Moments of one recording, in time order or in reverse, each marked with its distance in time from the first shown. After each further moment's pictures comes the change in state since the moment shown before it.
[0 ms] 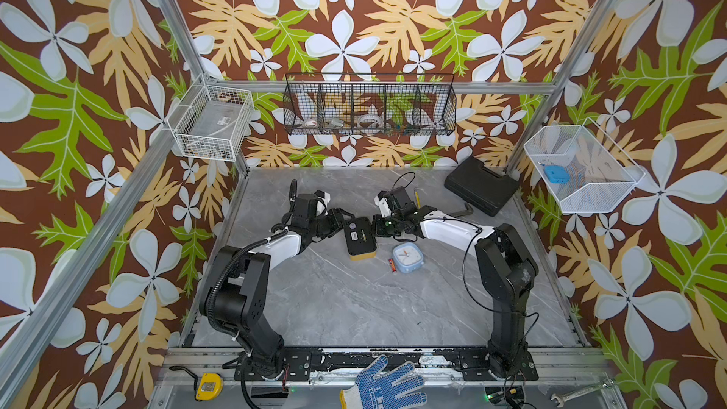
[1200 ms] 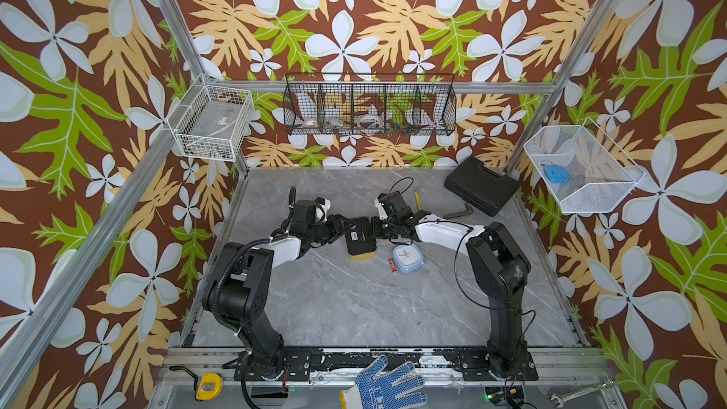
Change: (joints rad) left arm 0.017 0.038 -0.065 0.089 0.082 -0.023; right arm 0.021 0.047 -0.024 0.089 0.079 0.051
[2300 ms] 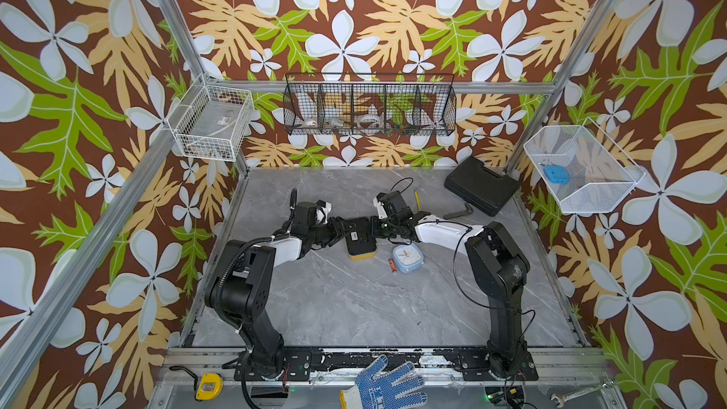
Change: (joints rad) left arm 0.000 0.023 -0.008 0.000 0.014 0.000; right arm 0.000 0.008 -0.004 0.044 -0.028 0.004
